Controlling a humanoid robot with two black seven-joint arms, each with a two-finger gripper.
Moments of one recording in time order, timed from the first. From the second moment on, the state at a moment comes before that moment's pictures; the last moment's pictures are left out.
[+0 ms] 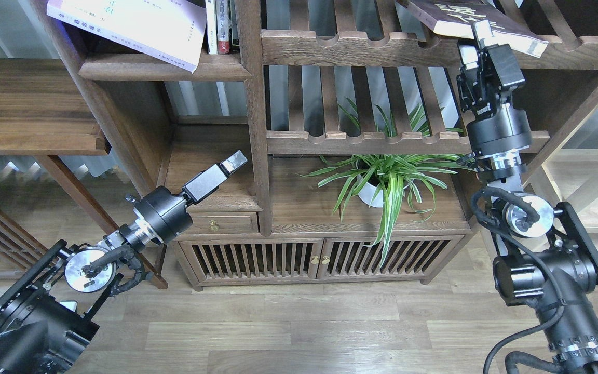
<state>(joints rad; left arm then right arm) -0.33 0.14 -1.09 -1.18 0.06 -0.49 0.29 0.37 -0.13 1.49 1.18 0.19 0.56 -0.08</state>
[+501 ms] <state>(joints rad) -0.33 0.14 -1.09 -1.19 0.06 -0.49 0.29 0.36 -0.13 1.51 1.18 0.19 0.40 -0.08</state>
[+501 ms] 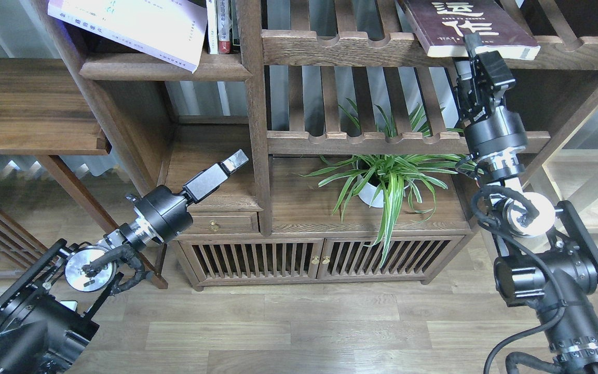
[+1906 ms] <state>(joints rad) -0.33 0.13 -1.09 -1.19 0.06 -0.49 0.27 0.27 -0.11 1.56 1.19 0.27 0.57 -0.08</state>
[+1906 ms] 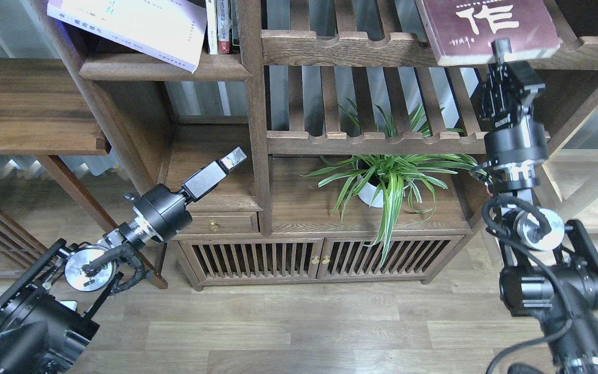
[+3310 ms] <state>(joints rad) -0.32 0.08 -1.02 -1.14 -0.03 -0.49 0.14 -0.06 -0.04 1.25 1.31 0.32 0.58 -0.06</state>
